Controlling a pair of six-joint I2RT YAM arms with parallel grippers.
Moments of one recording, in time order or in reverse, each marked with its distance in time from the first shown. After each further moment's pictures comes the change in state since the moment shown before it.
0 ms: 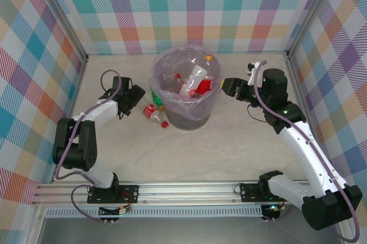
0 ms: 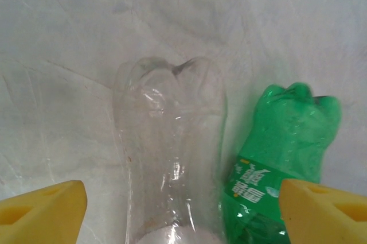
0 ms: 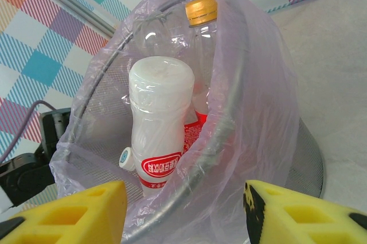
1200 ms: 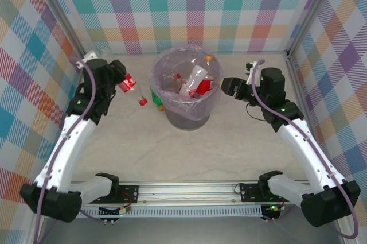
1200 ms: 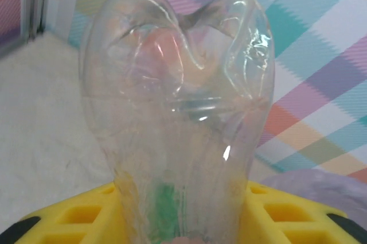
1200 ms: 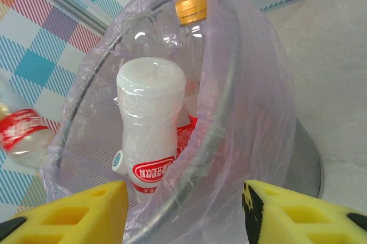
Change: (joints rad) left arm -0.118 -0.543 0.318 -0.263 -0.344 0.359; right arm 0.000 0.039 0.000 0.023 0.003 0.001
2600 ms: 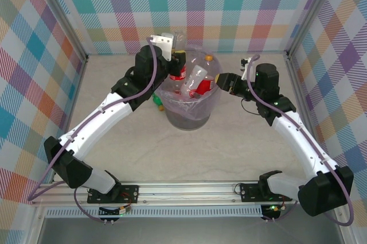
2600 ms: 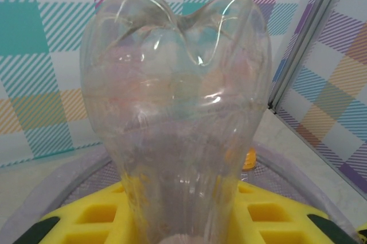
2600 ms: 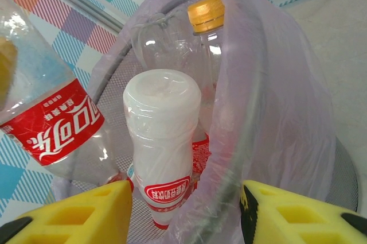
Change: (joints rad) left arm -0.425 0.390 0.249 0.241 0.098 0.444; right arm 0.000 0.089 0.000 0.120 -0.073 0.059
